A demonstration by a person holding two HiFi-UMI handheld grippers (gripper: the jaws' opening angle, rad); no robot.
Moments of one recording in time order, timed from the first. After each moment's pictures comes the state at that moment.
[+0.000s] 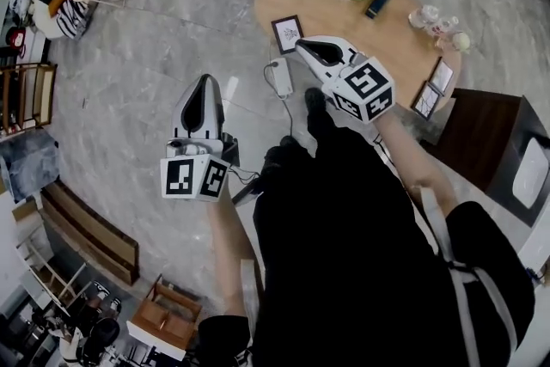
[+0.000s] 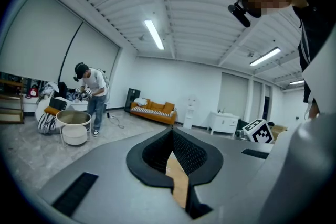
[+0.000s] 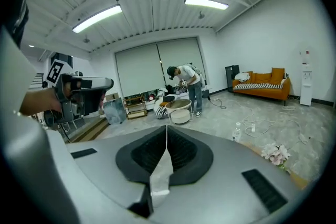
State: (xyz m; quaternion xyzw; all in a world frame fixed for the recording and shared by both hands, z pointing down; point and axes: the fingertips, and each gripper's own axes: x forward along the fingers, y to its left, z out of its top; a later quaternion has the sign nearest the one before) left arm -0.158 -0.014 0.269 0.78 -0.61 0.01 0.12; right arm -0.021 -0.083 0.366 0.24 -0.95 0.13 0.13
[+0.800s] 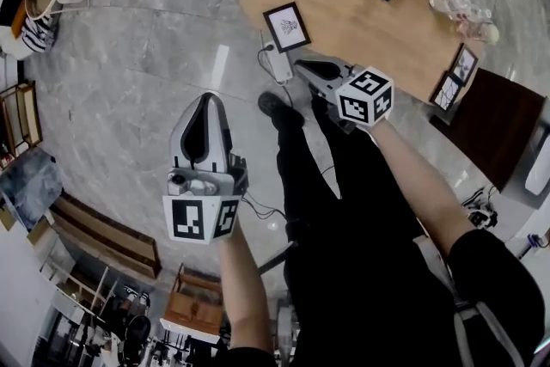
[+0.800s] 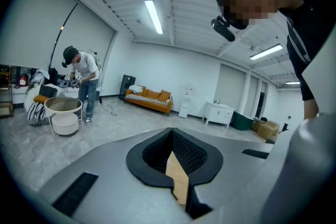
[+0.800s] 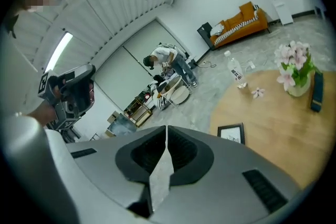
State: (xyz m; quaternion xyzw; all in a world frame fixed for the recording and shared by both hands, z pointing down) left arm -0.169 -0.119 0.367 0.80 -0.58 0.05 0.16; right arm -0.053 -0.132 0.570 0.23 -0.88 0.39 0.11
